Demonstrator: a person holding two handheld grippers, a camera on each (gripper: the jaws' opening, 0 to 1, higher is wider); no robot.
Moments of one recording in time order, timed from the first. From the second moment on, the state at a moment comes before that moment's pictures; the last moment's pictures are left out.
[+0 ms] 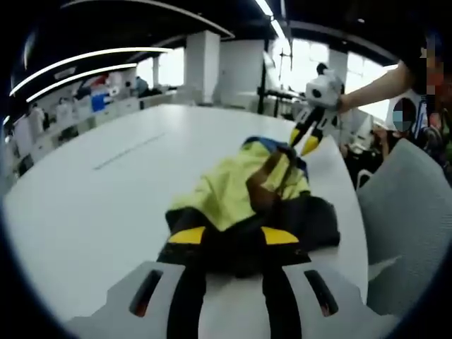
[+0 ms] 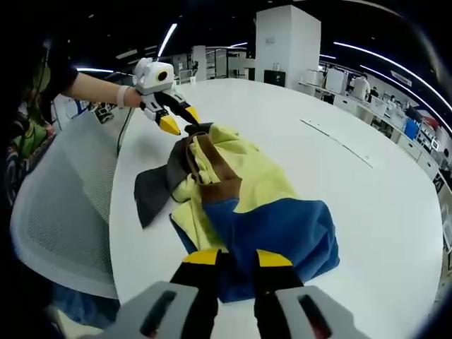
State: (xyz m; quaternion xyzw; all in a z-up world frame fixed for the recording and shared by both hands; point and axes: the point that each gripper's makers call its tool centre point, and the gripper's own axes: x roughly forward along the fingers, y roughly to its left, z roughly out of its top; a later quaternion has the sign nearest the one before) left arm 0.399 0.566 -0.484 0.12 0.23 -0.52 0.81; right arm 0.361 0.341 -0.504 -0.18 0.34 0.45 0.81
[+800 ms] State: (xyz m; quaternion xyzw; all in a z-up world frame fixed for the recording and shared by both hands) left arm 0.404 0.572 -0.498 0.12 0.25 -0.50 0.82; right arm 0.362 0.338 -0.512 -0.18 0.34 0.44 0.81
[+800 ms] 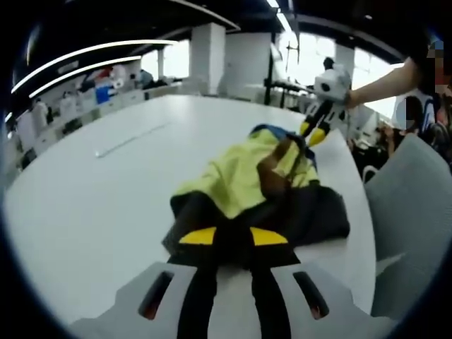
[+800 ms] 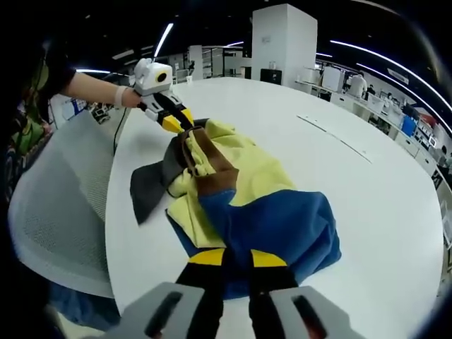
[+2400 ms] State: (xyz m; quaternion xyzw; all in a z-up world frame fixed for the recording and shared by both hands) left arm 0.418 0.597 -0.456 0.01 0.24 -0.42 0.88; right arm 0.381 0.322 -0.463 -0.11 0.29 0.38 0.87
